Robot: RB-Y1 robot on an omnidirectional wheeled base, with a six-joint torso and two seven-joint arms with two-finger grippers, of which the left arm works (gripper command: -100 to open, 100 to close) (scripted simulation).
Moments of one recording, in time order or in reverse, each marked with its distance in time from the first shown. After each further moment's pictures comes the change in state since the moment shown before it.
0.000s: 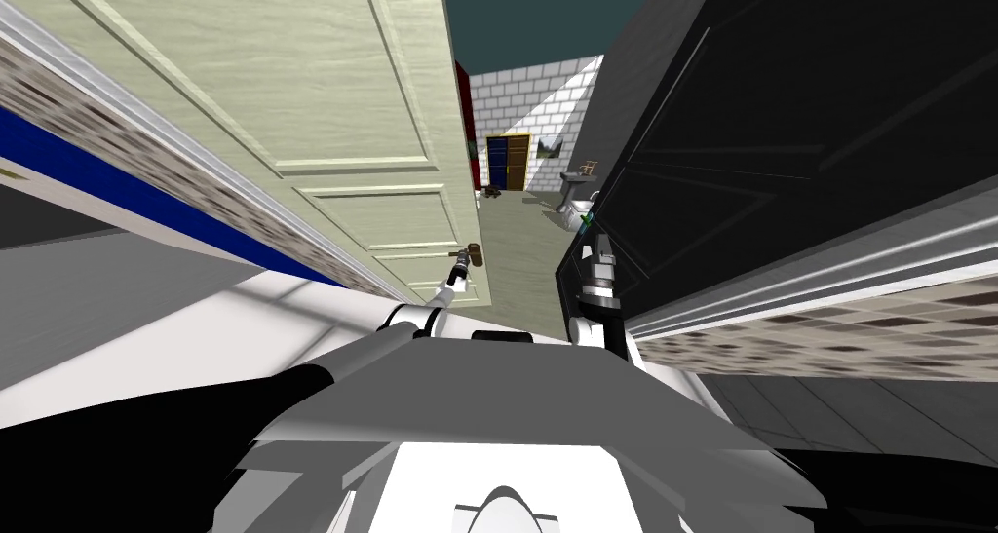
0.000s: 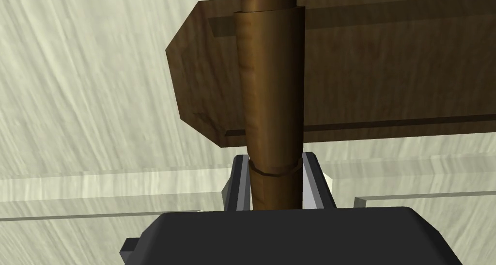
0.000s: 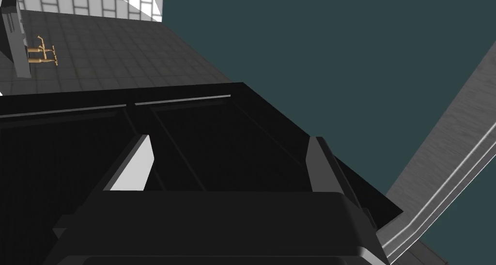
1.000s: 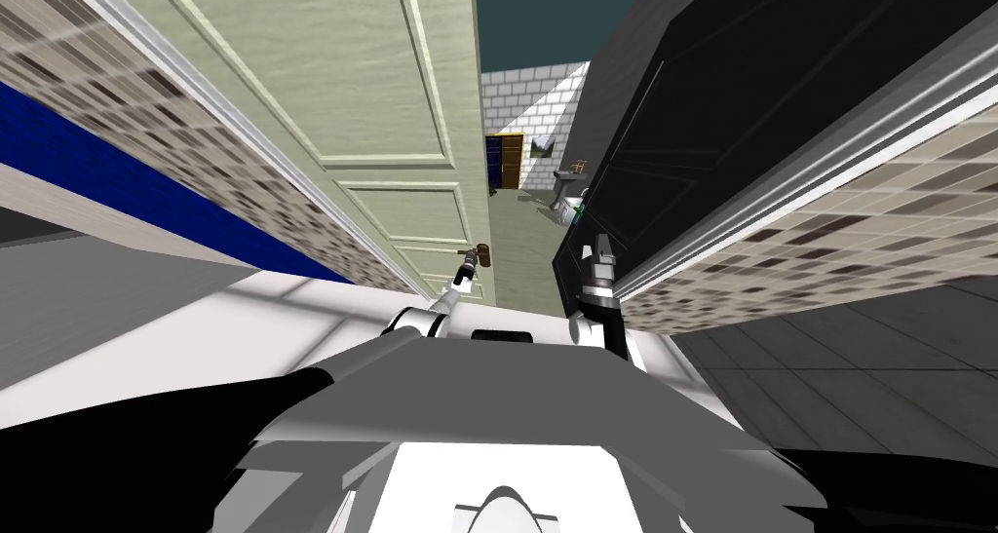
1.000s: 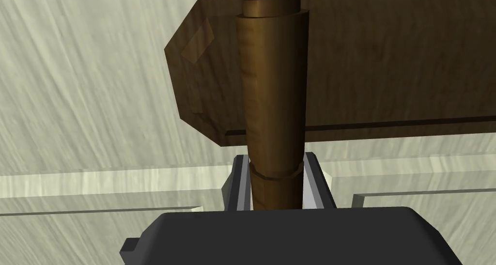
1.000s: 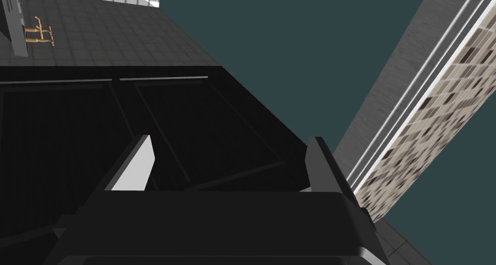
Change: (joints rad) arm 0.039 -0.043 -0.090 -0.113 -0.034 0.057 0.029
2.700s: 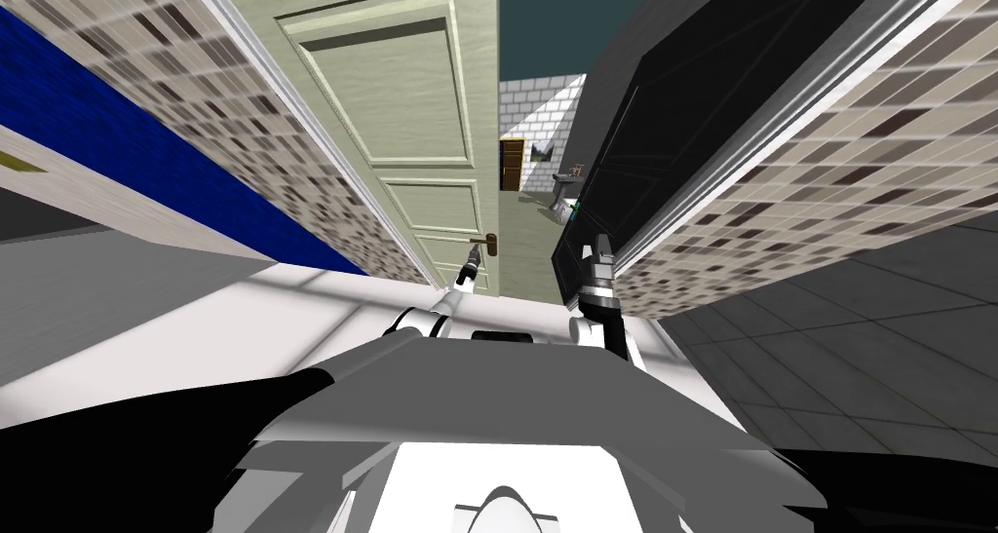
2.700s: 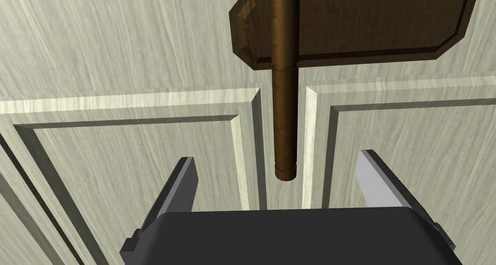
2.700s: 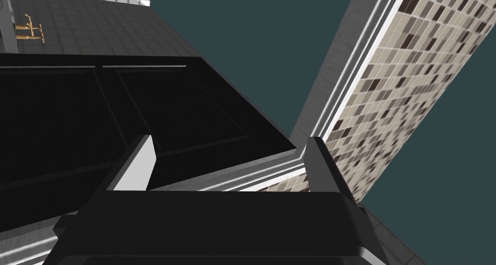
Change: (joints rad) arm 0.003 -0.016 -0.033 -0.022 -0.012 0.003 0.009
